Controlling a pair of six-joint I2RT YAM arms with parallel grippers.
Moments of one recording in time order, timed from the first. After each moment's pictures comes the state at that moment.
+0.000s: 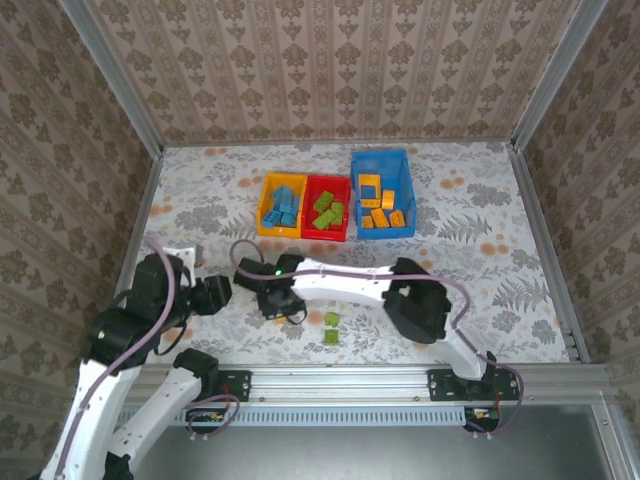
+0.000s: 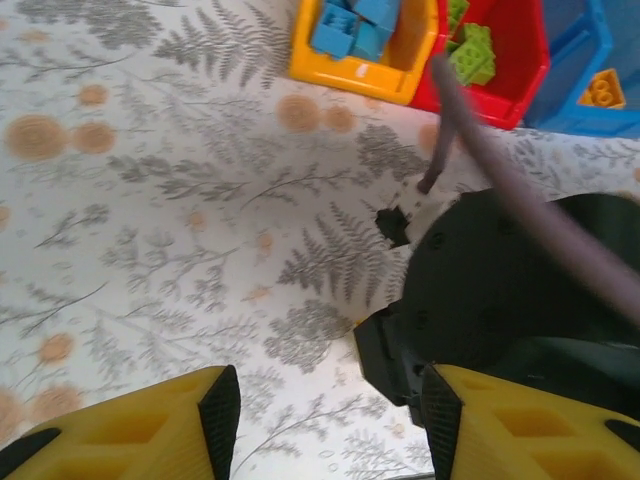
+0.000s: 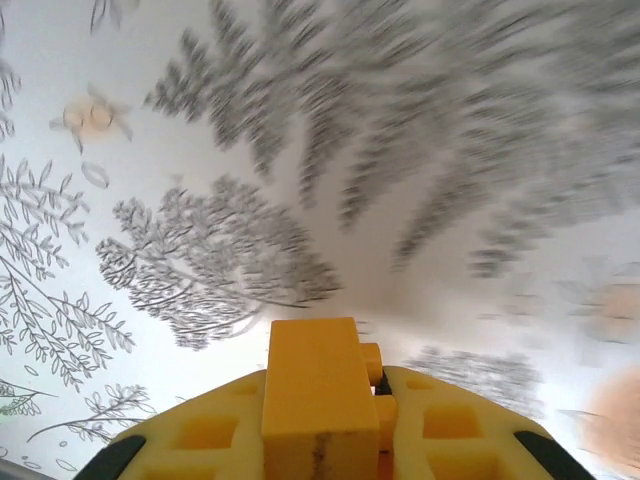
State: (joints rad) left arm -0.45 0.59 1.00 -1.19 0.04 -0.45; right arm 1.13 2.14 1.77 -0.94 0.08 0.92
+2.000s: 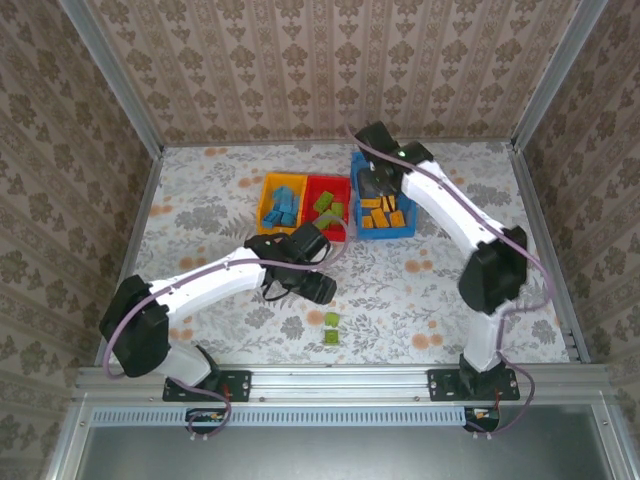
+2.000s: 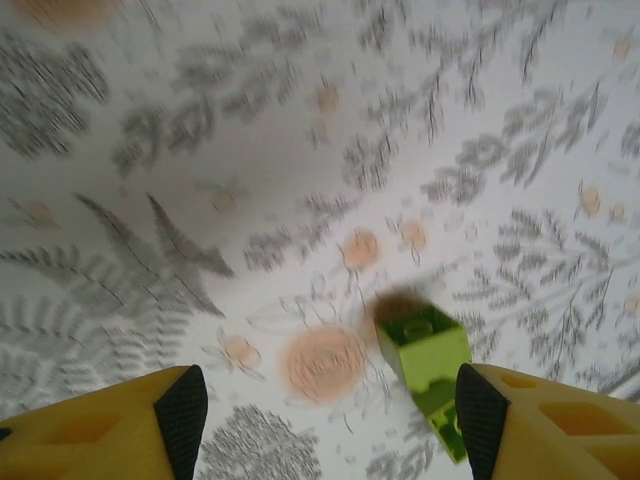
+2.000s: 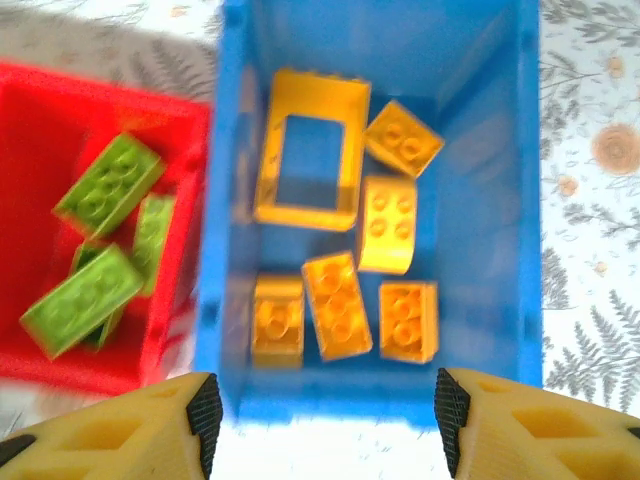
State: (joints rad) left arm -0.93 1.46 1.05 -0.80 0.11 -0.36; right arm 0.48 1.84 1.79 -1.00 0.27 0.33
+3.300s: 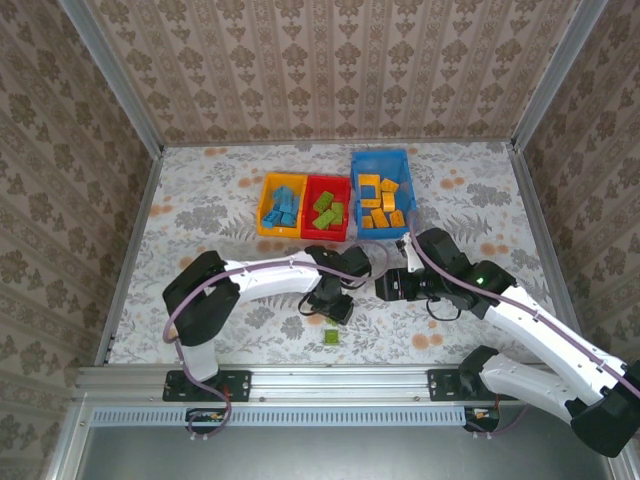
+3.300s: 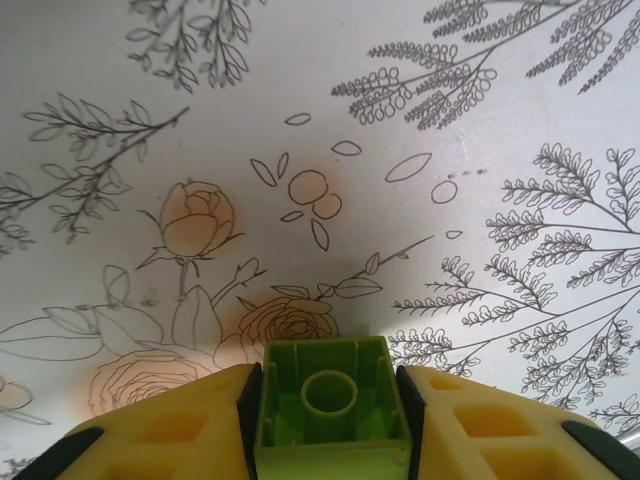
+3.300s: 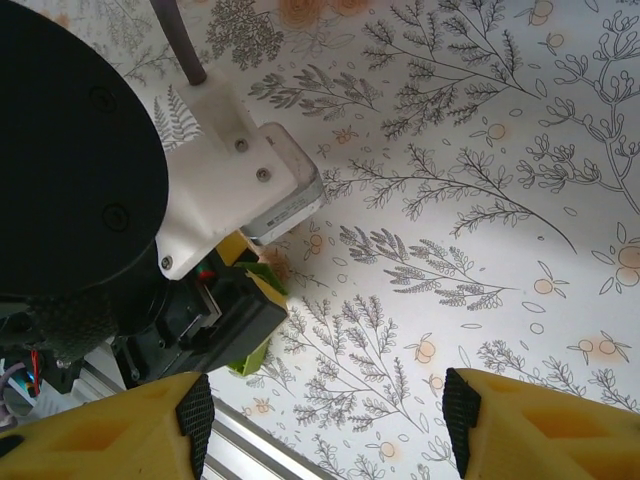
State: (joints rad) left arm -1.09 1.81 1.22 -0.88 0.10 -0.53; right arm 0.62 0.94 0.83 -0.78 -0.20 0.53
